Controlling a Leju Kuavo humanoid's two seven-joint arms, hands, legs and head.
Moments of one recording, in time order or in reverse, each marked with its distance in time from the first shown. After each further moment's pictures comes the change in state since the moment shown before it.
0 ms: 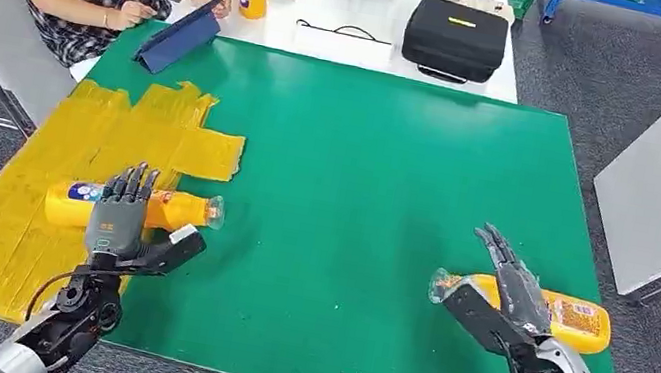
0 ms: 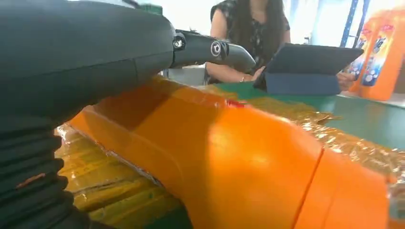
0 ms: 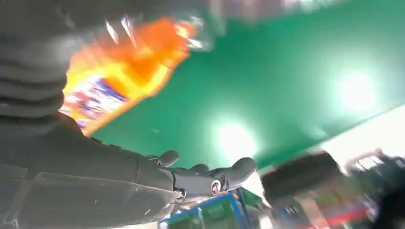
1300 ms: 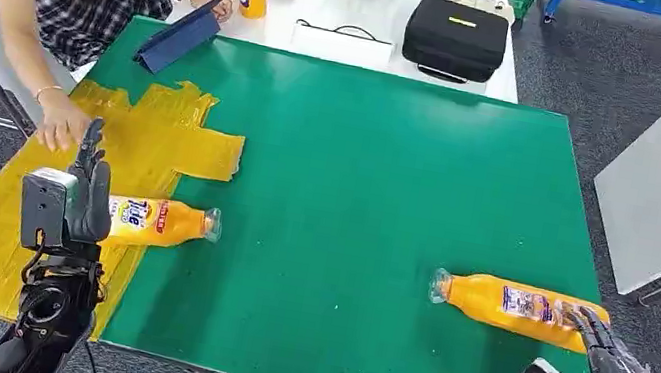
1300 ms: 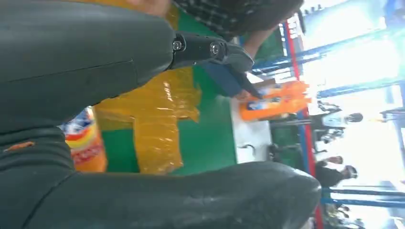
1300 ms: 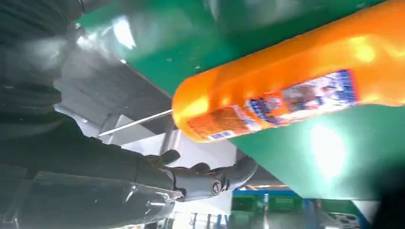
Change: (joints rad) left arm 0.256 -0.064 0.158 -0.794 0.951 -0.346 -0.246; right arm 0.336 -0.185 -0.309 -0.124 0.190 0.070 0.027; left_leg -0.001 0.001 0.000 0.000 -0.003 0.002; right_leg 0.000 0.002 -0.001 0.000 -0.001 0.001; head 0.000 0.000
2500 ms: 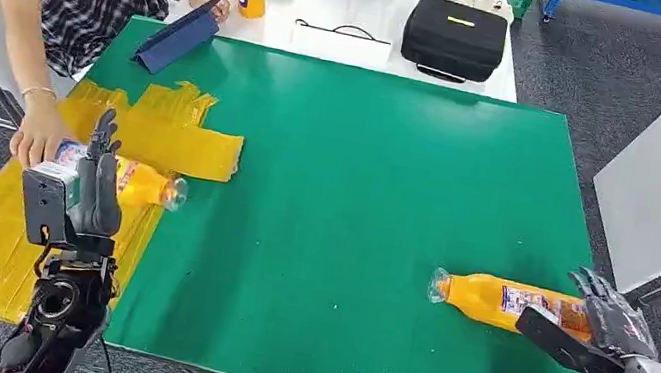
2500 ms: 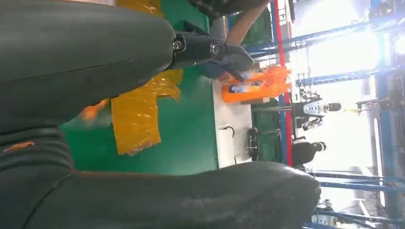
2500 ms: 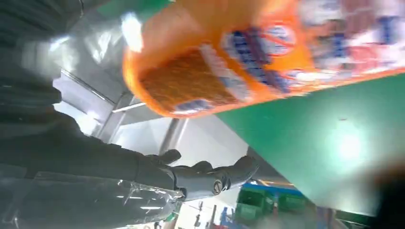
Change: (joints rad) left arm -0.033 -0.024 -0.042 -0.005 0.069 -0.027 -0.028; right arm -0.452 0.017 0.245 0.483 0.080 -0.022 -0.074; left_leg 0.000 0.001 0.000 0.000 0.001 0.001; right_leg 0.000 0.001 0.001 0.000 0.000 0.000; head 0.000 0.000
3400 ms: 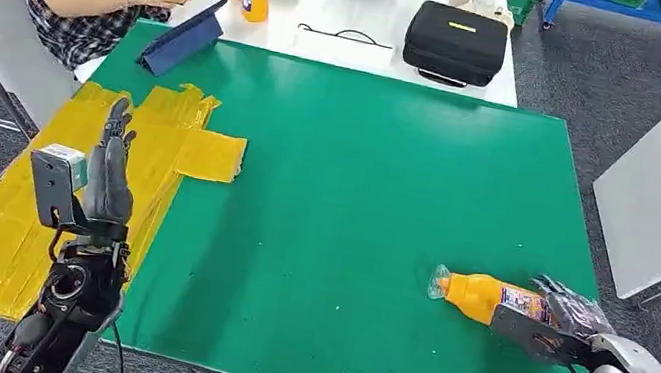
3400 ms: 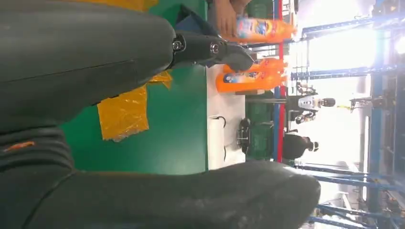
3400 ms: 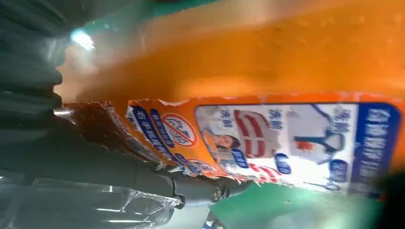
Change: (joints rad) left arm -0.074 0.000 -0.034 0.066 0.094 0.005 -0.008; right arm -0.211 0.022 0.276 0.318 -0.043 0.177 -0.063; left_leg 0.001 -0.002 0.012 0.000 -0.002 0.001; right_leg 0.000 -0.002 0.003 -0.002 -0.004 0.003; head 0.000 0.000
